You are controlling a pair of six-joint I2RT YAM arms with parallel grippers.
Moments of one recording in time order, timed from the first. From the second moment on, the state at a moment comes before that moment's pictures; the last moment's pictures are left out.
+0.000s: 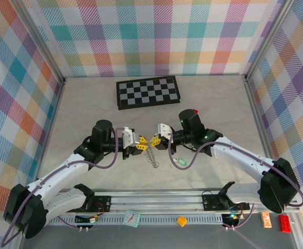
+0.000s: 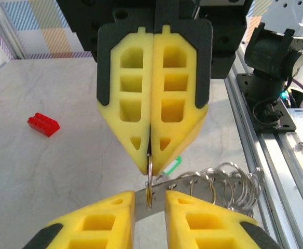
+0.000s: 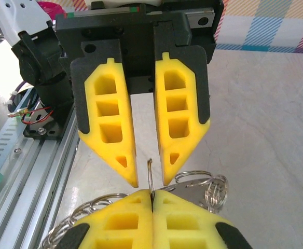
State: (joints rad) left arm -0.54 1.01 0.59 -0.01 0.82 0.45; right arm 0.73 1.26 0.86 -0.16 -0.77 -0.50
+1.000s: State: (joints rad) left arm -0.58 1.02 0.58 0.00 0.76 0.50; right arm 0.71 1.19 0.74 -0.11 -0.64 -0.50
